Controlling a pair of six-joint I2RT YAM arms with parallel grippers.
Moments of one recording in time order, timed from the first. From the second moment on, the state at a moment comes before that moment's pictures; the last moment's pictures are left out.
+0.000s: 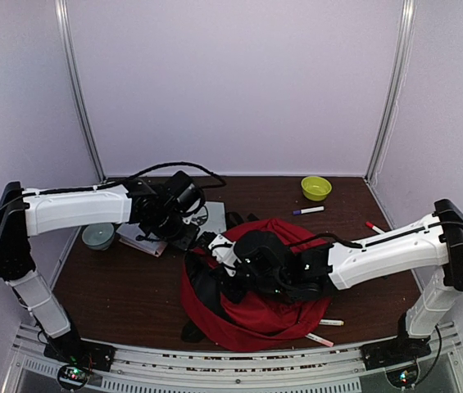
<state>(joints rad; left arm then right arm) -0.84 1.69 1.30 -0.71 -0.28 -0.27 1.26 1.68 1.07 0.06 0.21 0.13</state>
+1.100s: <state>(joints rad) -0.82 1.64 1.24 -0.51 -0.13 -0.17 1.28 1.70 1.10 -0.03 0.22 0.10</state>
